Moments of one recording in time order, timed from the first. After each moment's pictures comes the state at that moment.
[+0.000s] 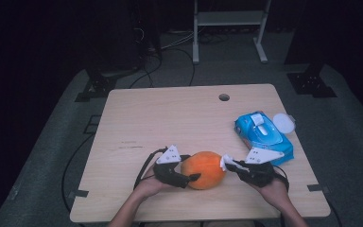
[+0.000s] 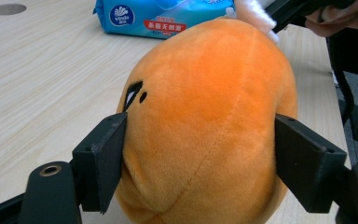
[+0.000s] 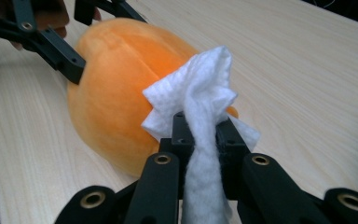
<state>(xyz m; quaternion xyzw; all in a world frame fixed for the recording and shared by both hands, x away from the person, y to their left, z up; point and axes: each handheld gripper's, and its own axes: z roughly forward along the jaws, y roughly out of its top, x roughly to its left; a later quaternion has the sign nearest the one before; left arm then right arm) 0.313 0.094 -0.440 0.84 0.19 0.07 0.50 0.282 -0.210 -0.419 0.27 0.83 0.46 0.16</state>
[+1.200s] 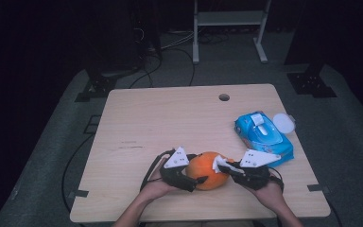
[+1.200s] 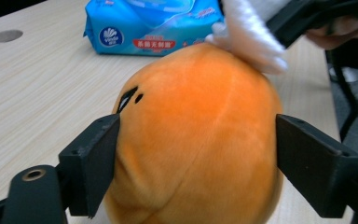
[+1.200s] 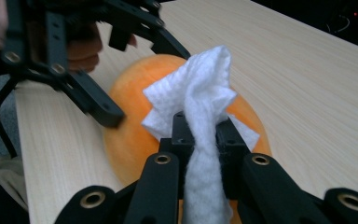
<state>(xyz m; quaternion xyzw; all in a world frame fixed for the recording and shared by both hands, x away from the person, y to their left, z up) 0.302 0.077 -0.429 0.84 0.16 0.09 0.52 0.272 -0.193 -0.409 0.24 0.82 0.49 0.16</state>
